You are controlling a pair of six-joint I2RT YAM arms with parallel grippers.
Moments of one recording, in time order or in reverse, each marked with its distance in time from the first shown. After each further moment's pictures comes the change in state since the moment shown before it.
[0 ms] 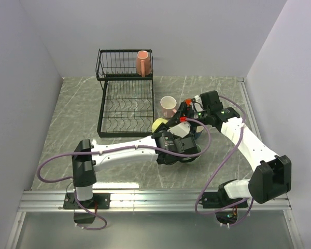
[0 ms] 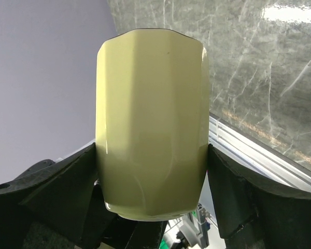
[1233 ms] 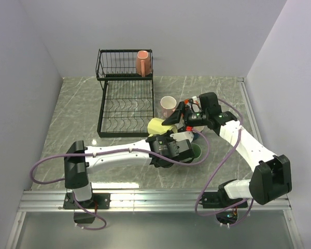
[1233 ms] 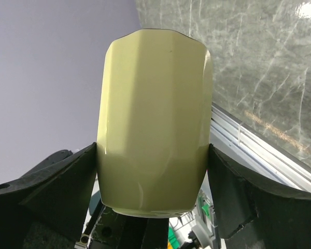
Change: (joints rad) left arm -0.011 -0.084 -0.143 0.208 0.031 0.412; right arm 0.028 -0.012 -0.082 0.203 -0.069 0.142
